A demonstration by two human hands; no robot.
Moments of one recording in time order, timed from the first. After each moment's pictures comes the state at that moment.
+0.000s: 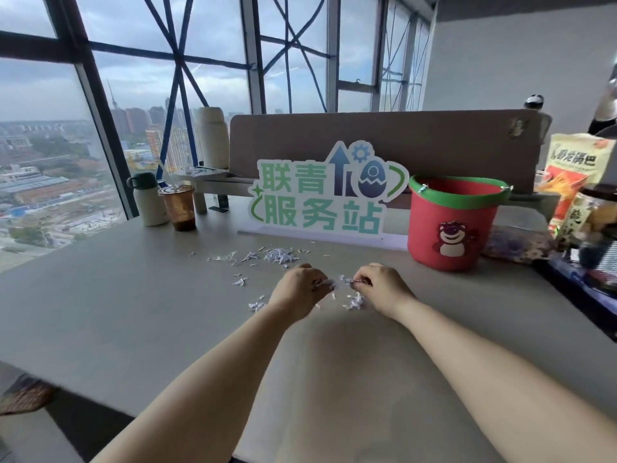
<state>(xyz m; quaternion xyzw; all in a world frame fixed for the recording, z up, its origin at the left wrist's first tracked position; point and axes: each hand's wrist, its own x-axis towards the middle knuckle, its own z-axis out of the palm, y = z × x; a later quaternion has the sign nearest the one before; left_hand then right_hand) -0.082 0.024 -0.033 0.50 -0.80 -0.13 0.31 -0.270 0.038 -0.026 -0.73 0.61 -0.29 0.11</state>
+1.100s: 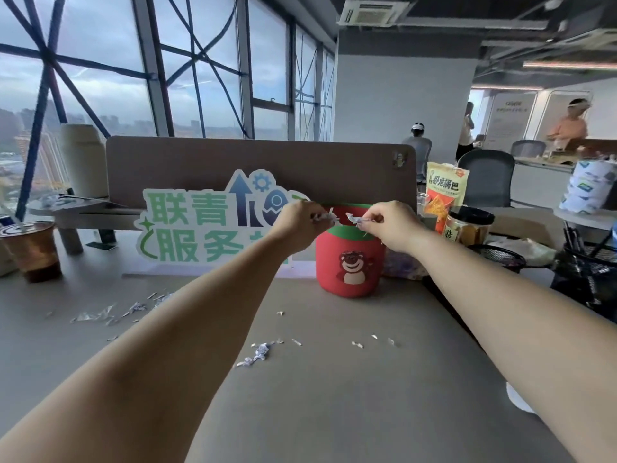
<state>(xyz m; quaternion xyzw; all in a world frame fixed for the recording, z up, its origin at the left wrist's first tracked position) -0.254 -0.036 0.116 0.38 -0.84 -0.12 0.36 -0.428 0.042 0.126 -0.65 0.68 -0.35 -0.02</state>
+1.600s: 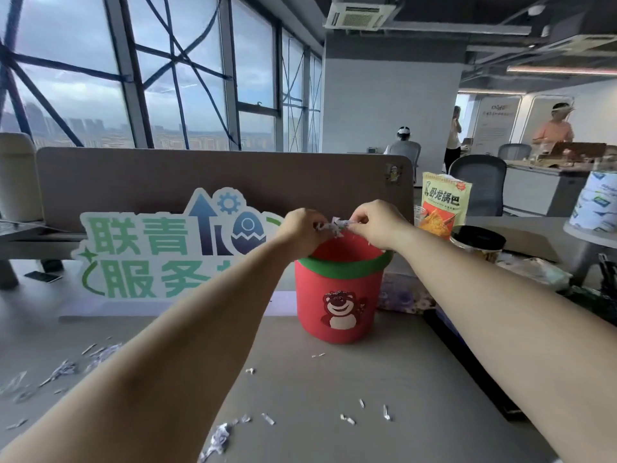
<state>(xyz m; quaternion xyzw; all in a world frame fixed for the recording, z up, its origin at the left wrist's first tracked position) -0.331 -0.125 0.125 0.38 -0.86 -0.10 0.32 -0.482 -0.058 0.144 -0.63 0.71 -0.31 -0.01</state>
